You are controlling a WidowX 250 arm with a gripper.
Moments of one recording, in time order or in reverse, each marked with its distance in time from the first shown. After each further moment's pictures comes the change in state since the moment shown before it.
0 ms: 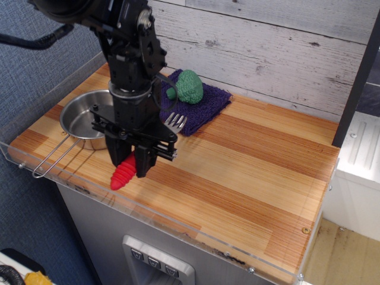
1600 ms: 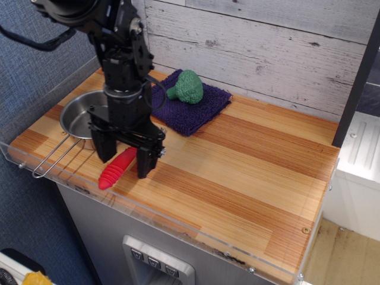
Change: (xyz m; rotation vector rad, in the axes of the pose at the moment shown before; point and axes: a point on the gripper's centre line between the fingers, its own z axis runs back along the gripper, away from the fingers) arm 0.014 0.018 -0.020 -0.016 0.058 -0.030
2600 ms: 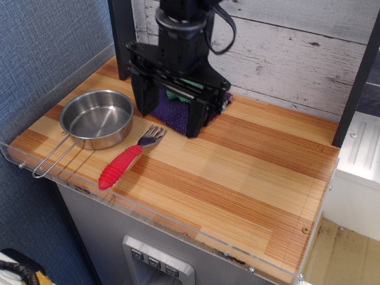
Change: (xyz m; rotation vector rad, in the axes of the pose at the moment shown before) arm 0.002 -0.063 0.094 0.068 -0.093 -0.021
